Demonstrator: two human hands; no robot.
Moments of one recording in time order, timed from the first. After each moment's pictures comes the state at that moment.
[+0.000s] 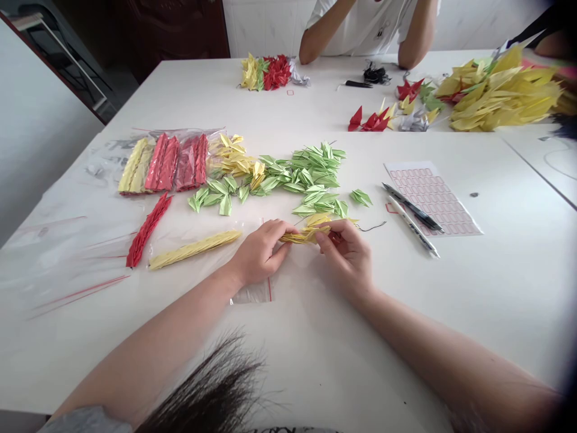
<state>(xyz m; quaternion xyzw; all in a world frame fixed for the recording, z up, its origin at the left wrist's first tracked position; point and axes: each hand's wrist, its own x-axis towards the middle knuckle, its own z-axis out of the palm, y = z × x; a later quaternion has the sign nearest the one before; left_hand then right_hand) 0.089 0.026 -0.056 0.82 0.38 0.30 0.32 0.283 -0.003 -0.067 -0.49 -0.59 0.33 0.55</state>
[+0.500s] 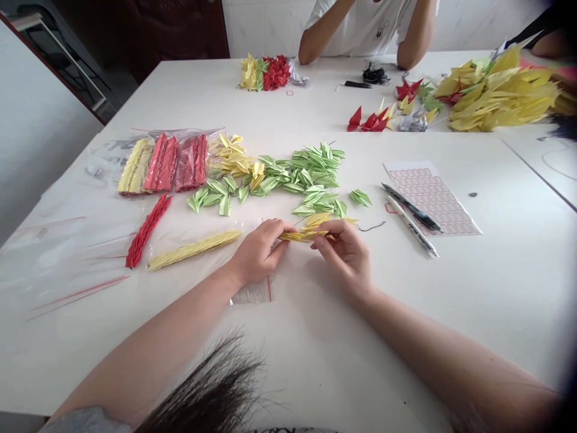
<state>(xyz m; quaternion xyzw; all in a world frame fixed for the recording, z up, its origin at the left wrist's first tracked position) 0.089 0.027 -0.057 0.81 0.38 0.31 0.31 0.284 -0.005 -0.065 -0.43 -0.60 0.37 0.56</state>
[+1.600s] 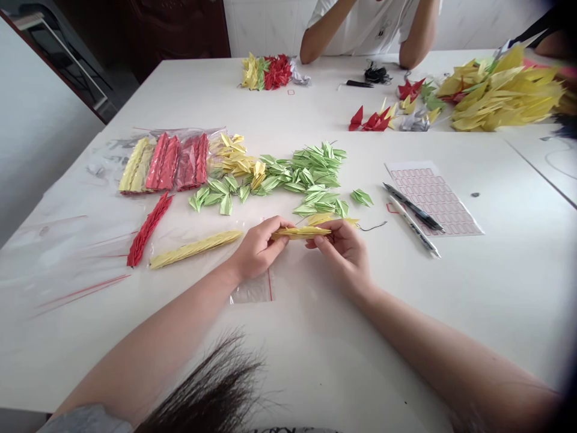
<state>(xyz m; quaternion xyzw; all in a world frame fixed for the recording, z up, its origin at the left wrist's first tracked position) 0.088 0.027 -0.050 0.73 0.41 0.33 0.44 0.282 -0.003 -0.064 -0.43 -0.55 0.46 0.56</state>
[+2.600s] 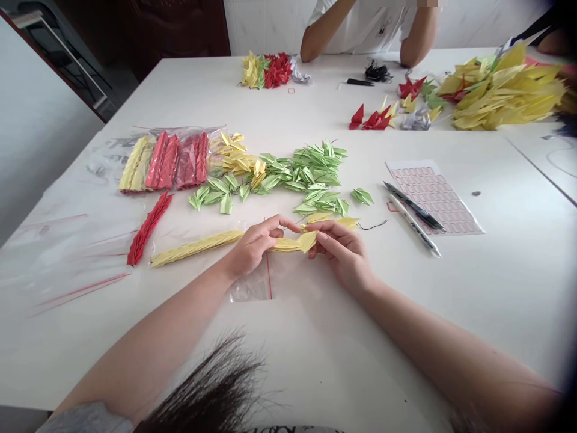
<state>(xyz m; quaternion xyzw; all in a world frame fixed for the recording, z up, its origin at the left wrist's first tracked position) 0.080 0.029 -0.042 0.65 0.35 0.30 0.61 0.289 0.002 -0.065 -0.41 -0.48 0.59 0.50</state>
